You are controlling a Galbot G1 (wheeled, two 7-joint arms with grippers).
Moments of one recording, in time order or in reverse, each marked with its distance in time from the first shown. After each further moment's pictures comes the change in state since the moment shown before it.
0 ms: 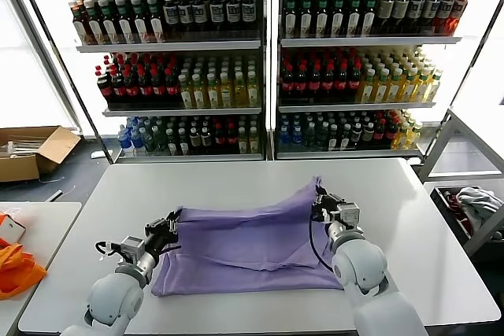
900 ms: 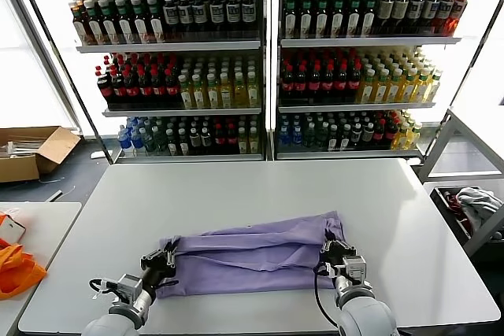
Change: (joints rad) left arm 0.225 -0.056 -0.072 -0.110 0.131 -0.033 0.025; right arm -0.260 0.007 0.029 0.071 -0.086 0.057 0.030
